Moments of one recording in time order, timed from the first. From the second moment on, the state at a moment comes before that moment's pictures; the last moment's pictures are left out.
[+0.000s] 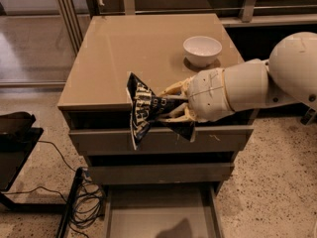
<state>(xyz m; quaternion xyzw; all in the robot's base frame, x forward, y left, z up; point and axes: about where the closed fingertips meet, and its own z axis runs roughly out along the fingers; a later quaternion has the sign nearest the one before) 0.471 -0.020 0.896 -0.74 0.46 0.12 0.48</state>
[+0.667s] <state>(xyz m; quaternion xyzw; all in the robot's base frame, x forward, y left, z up) 0.491 -0.012 0.902 -0.75 0.45 0.11 0.47</state>
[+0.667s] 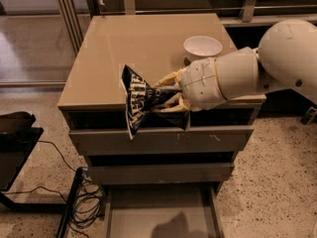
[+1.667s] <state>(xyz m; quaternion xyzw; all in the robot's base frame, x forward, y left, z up) 0.628 -0.025 0.933 -0.63 0.53 0.03 0.57</state>
